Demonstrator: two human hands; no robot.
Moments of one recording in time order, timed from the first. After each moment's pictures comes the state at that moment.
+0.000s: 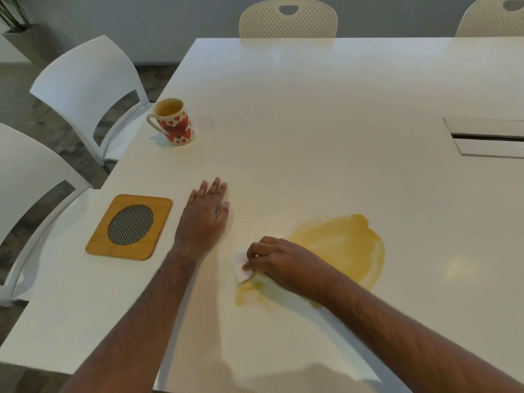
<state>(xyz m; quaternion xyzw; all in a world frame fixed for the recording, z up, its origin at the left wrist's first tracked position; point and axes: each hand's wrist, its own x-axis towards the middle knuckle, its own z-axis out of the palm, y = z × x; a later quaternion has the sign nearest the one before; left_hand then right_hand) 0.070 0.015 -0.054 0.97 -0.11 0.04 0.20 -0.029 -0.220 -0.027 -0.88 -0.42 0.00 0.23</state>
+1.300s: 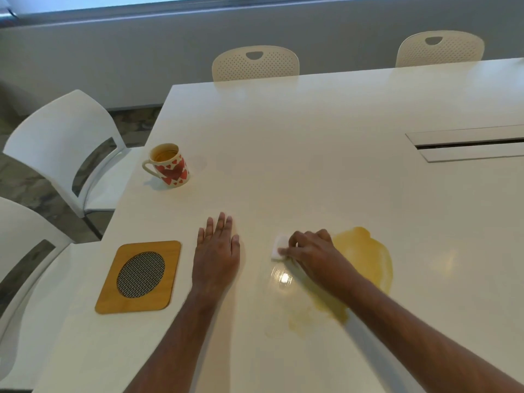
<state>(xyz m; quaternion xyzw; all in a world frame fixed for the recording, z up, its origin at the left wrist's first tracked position) 0.073 0.018 -0.060 0.98 -0.13 0.02 0.18 -0.017 -0.234 -0.034 -0.97 -0.17 -0.14 0.14</state>
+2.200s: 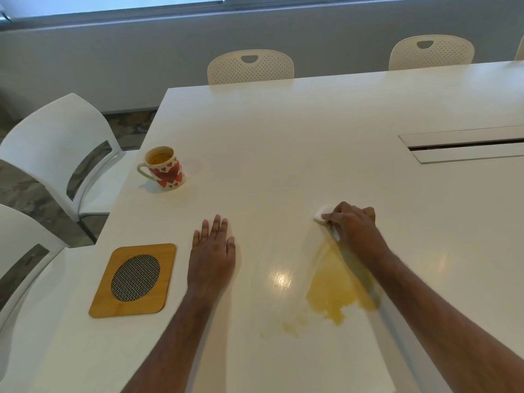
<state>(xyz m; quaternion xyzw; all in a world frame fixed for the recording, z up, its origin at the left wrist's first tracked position) 0.070 0.016 -0.056 0.97 -0.13 0.02 0.18 0.015 -0.334 -0.044 -0.98 0.03 -0.13 0.17</state>
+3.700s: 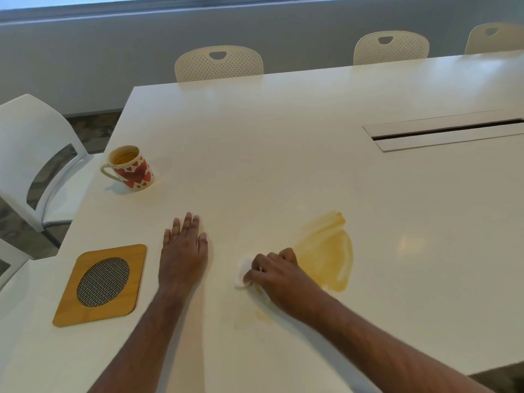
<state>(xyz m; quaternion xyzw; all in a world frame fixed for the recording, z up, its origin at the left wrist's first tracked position) 0.073 0.018 -0.061 0.98 -0.13 0.02 0.16 -0.075 -0.211 -0.044 -0.97 -0.18 -0.10 0.14</state>
